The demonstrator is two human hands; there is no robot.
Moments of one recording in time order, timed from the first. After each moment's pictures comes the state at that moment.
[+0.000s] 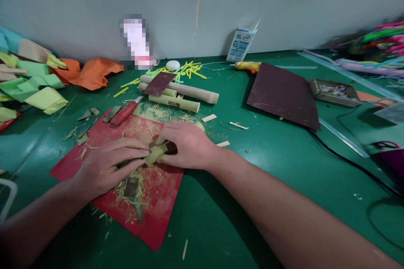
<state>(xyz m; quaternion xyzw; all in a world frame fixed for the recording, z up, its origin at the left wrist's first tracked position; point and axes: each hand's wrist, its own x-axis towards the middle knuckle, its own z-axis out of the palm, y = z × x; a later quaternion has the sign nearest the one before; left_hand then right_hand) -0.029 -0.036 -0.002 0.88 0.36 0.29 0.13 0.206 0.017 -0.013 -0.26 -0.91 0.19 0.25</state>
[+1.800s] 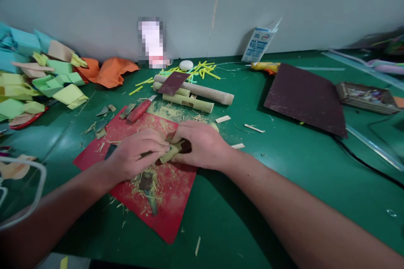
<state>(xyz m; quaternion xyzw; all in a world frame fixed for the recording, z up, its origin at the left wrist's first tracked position) -0.022 -0.023 -0.010 0.88 0.26 0.35 0.16 0.205 0.017 -0.010 -0.29 -0.90 0.20 0.24</state>
